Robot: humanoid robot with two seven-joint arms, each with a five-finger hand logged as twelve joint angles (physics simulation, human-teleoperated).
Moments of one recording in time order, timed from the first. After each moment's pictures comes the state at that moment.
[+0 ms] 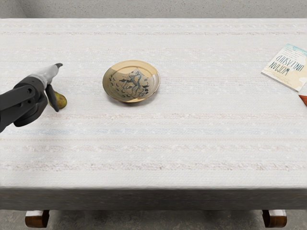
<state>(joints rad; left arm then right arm) -1.05 0.49 -0.15 -0.96 1.21 0.15 0.49 0.01 0.00 0.02 0.28 -0.24 -0.03 -0.03</state>
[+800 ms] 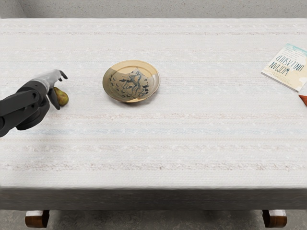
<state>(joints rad) -1.05 0.47 -0.09 -0.95 1.21 0.16 0.49 0.01 0.00 0.02 0.28 -0.24 -0.03 -0.03</state>
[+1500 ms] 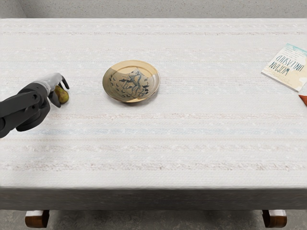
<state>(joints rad) -1.06 0.47 -0.07 -0.95 1.20 0.13 0.49 0.01 0.00 0.02 0.28 -0.24 -0.03 -0.03</state>
